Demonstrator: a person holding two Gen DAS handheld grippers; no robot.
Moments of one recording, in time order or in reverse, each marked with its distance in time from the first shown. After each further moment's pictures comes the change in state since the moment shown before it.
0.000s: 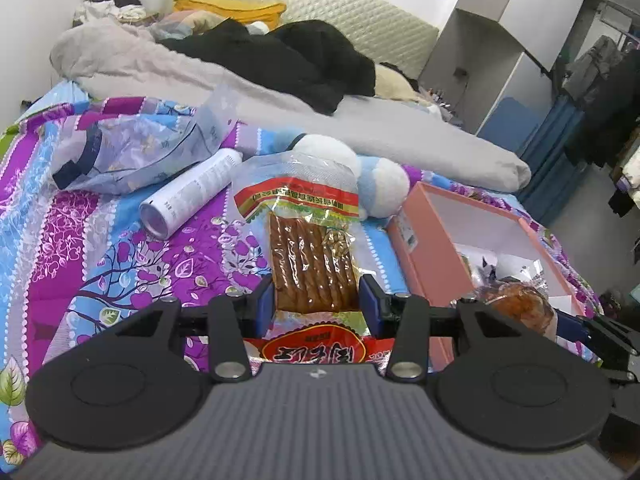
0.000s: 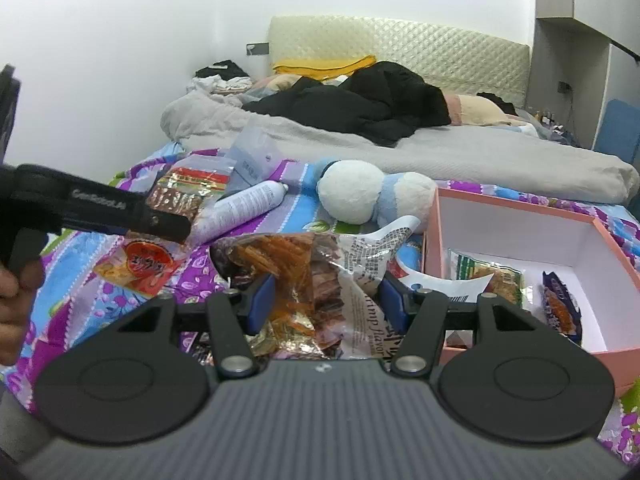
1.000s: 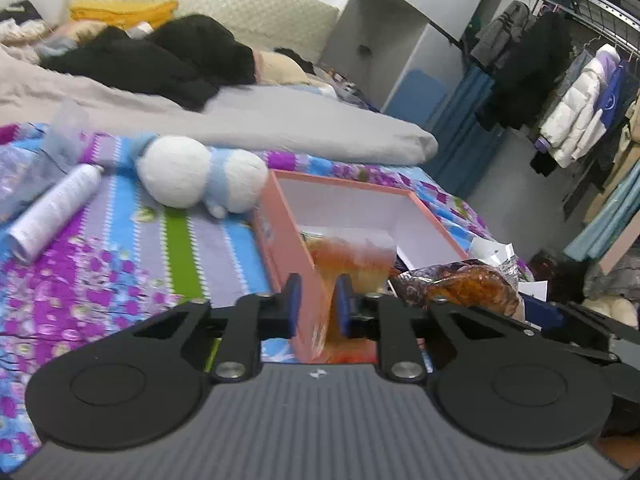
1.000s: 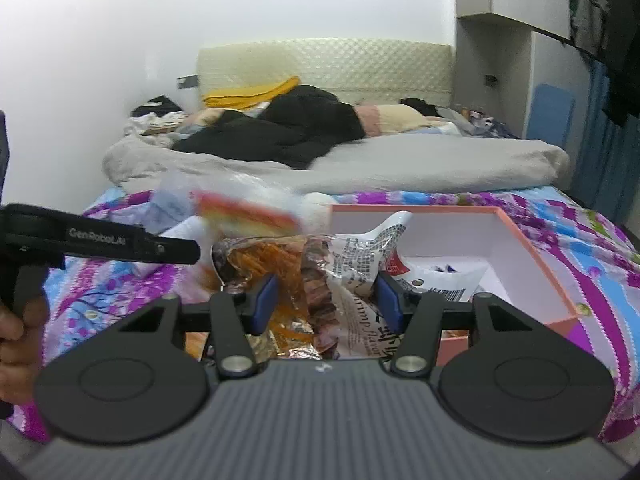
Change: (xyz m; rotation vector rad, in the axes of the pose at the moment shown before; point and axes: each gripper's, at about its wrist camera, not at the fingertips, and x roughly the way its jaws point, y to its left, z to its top) left arm 0.032 -0.133 0.002 0.126 0.056 -0.246; right arm -0.067 -0.075 0.000 0.134 -0.052 -0.171
